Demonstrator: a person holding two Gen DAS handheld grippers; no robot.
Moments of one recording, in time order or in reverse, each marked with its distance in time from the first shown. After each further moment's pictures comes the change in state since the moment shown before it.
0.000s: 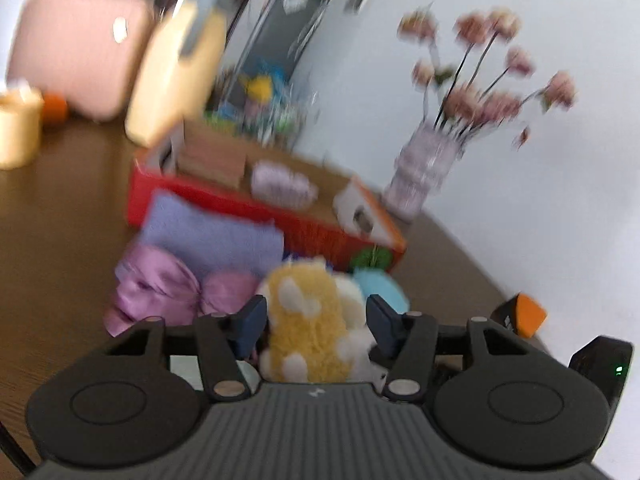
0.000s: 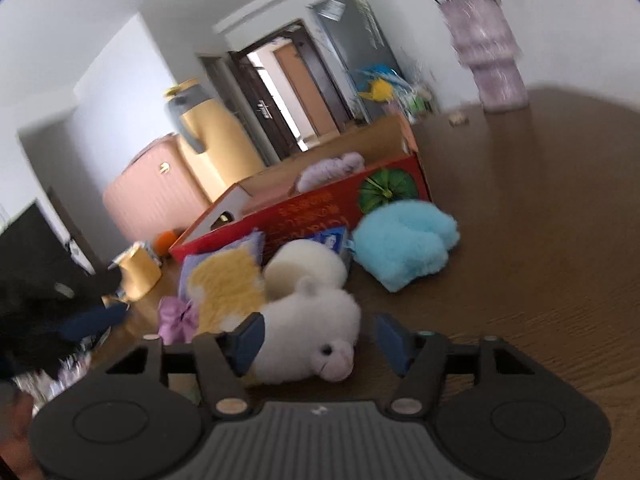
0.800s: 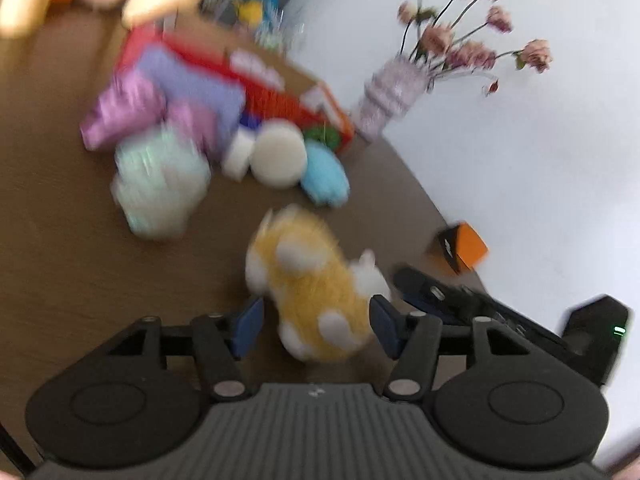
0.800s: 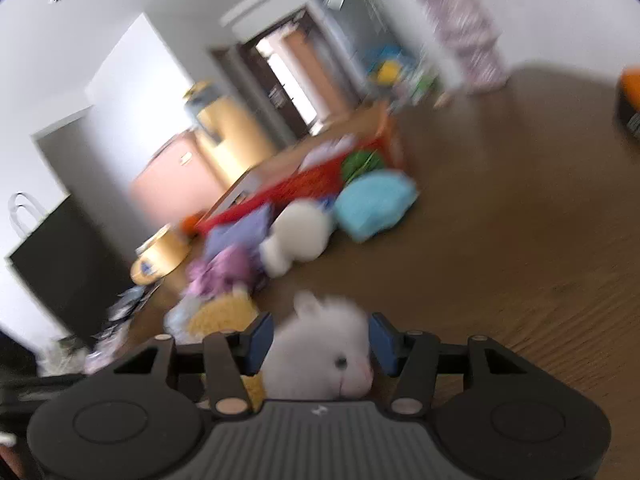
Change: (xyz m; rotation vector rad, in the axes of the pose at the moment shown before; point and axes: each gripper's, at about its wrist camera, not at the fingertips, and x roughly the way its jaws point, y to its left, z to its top) left arm -0.063 -0.016 -0.075 -0.093 0.133 -0.120; right arm -0.082 -0.031 -0.021 0.035 0.054 0.065
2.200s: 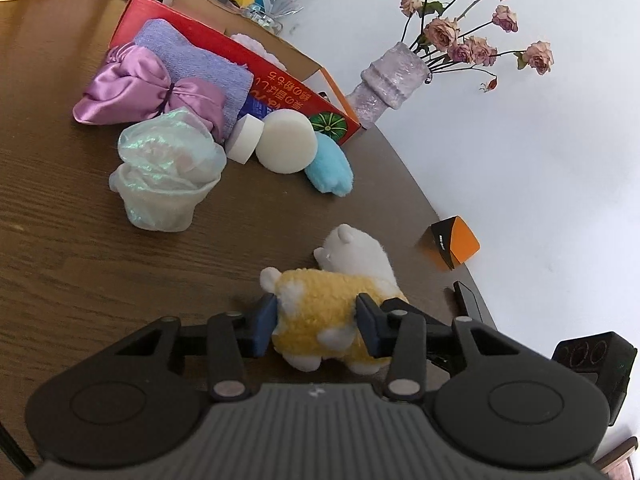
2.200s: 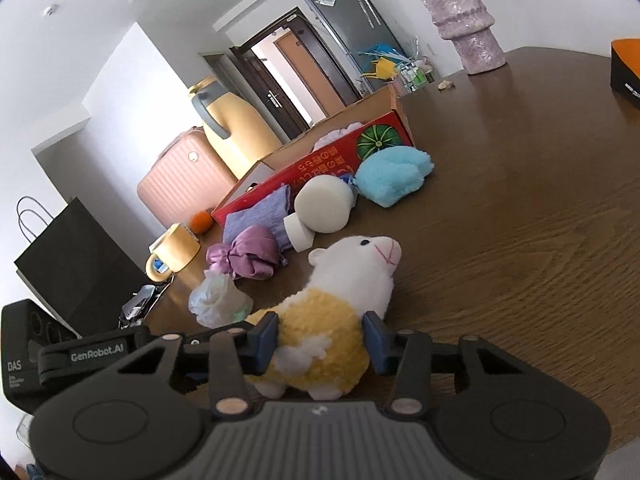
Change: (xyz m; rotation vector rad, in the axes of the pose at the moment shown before) left arm 0.022 0.029 0.003 -0.062 0.087 -0.094; right arm 0.002 0.022 -0.033 0.049 -0.005 0.015
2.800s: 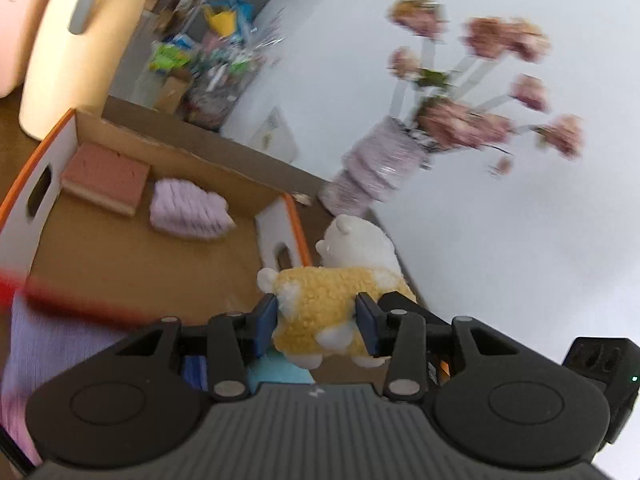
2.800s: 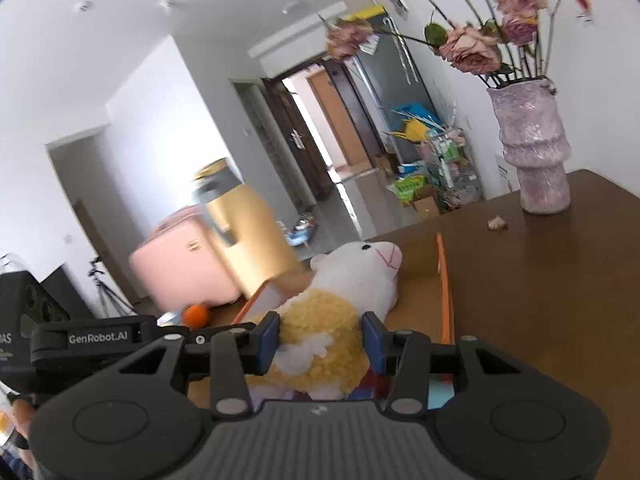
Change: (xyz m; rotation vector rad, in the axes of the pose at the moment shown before) left arm 0.097 -0.052 0.255 0.039 -0.030 0.024; right arm 0.071 0.031 0.208 -0.157 -0.119 0.004
